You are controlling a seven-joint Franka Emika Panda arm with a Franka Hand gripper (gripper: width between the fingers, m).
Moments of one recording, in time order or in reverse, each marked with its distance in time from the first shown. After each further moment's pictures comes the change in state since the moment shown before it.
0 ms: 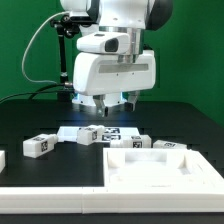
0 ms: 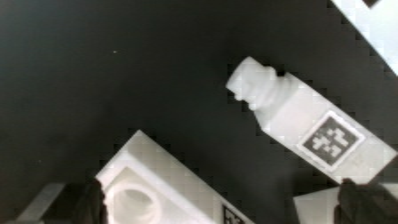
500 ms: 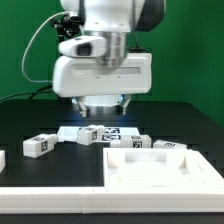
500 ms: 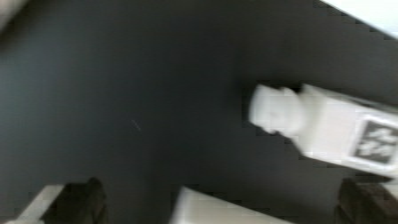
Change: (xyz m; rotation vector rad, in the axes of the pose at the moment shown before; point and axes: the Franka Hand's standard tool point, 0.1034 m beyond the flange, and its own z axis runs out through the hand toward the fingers) arm -0.035 0.016 0.009 0.031 -0.023 0.484
